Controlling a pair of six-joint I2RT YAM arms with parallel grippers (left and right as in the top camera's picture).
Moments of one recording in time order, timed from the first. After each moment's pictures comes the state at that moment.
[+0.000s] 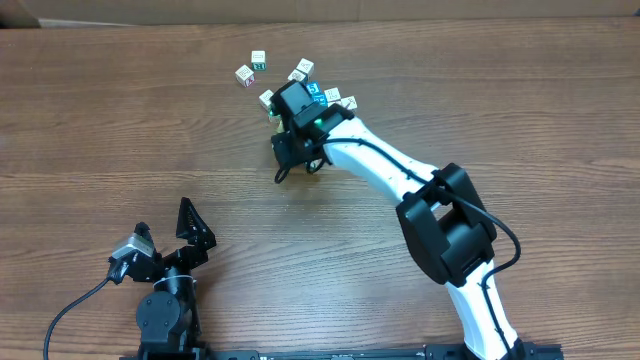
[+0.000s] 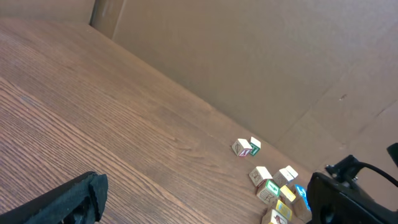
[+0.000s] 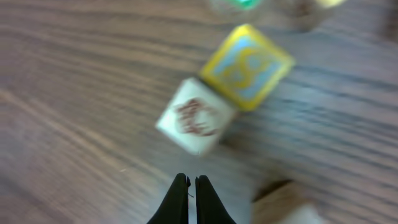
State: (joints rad) left arm -0.04 0.02 0.01 -0.05 -0.31 -0.55; right arm 0.68 2.27 1.81 -0.67 -0.10 0.30
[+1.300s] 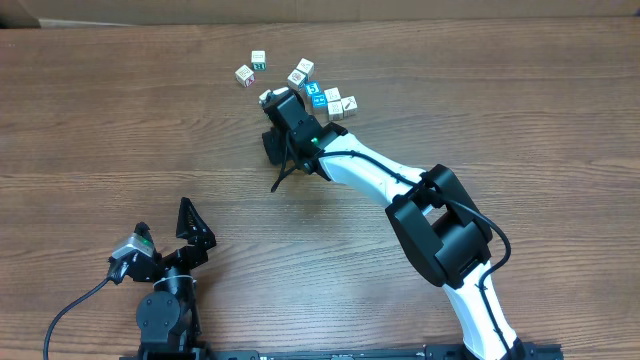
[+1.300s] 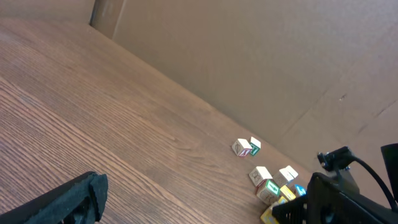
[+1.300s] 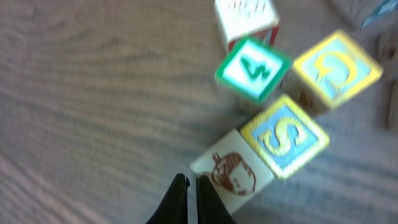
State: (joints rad) left arm -0.04 0.02 0.01 -0.05 -0.31 -0.55; right arm 0.70 2.28 1.68 -0.28 0.03 0.30
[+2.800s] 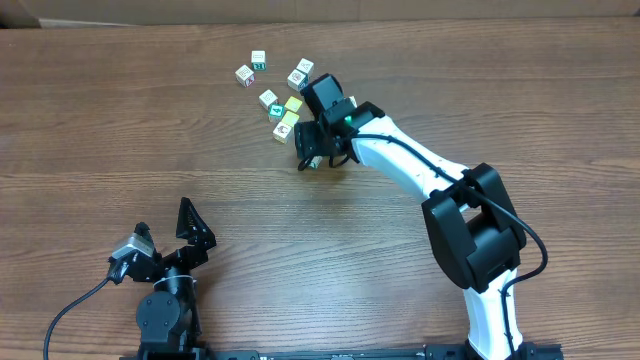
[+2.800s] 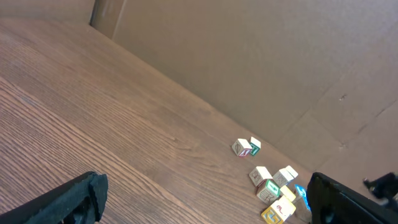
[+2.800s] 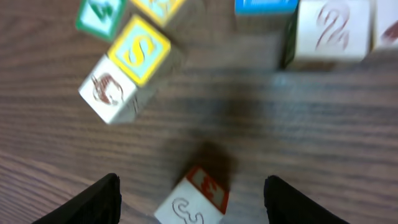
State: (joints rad) left arm -0.04 0.02 0.01 -0.05 -0.31 -0.55; right arm 0.59 2.16 1.63 -0.58 -0.03 0.45
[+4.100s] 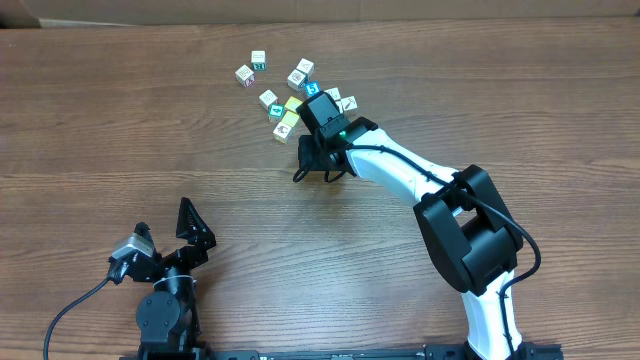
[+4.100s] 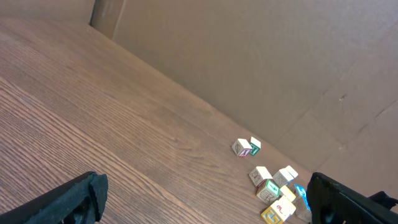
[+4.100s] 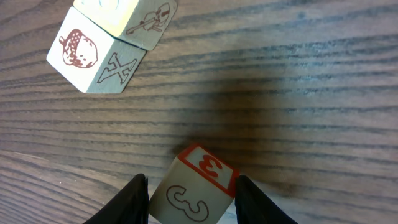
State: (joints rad) left arm -0.04 0.02 0.01 -0.05 -0.31 -0.55; right arm 0.62 2.16 1.55 -0.53 -0.04 0.58
